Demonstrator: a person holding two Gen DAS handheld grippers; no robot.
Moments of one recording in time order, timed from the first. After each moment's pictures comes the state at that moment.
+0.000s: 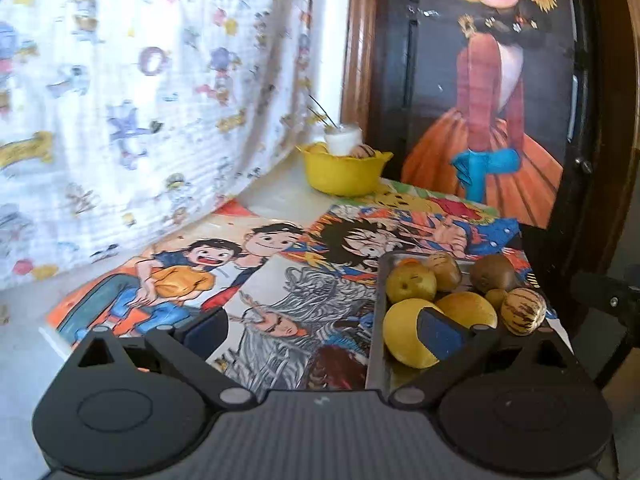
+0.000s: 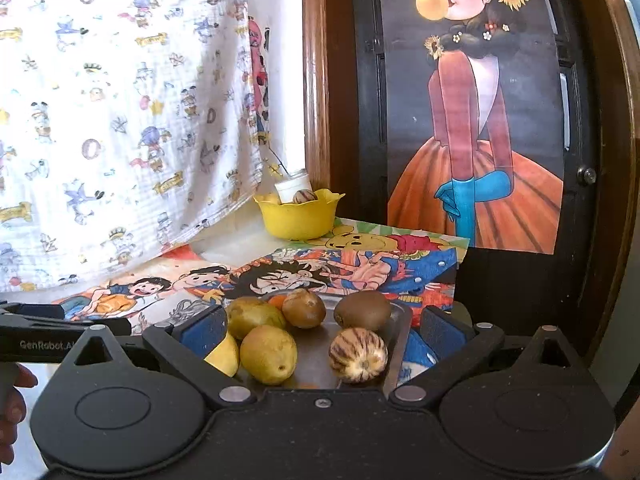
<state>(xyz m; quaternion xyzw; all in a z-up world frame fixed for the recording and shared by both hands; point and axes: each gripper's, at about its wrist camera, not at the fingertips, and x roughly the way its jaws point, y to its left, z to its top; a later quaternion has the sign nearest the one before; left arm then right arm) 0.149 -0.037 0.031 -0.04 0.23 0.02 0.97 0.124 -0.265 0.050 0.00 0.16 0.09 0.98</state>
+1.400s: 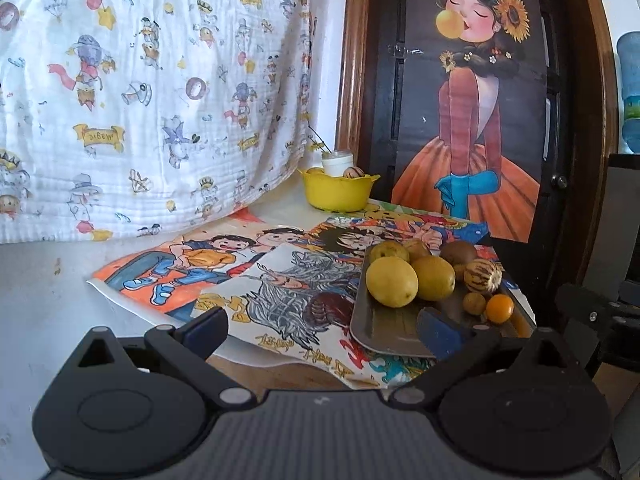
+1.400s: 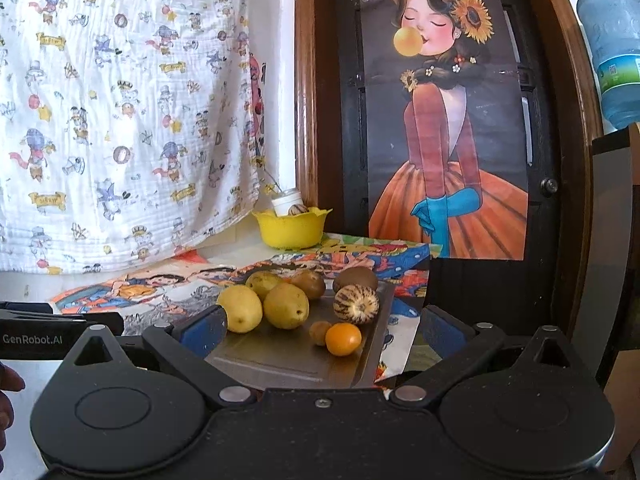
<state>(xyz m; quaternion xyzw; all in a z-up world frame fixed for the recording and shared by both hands) 0.035 -0.041 0.013 -0.04 0.18 0.01 0.98 0.014 -0.245 0.013 0.01 0.11 0.05 0.99</state>
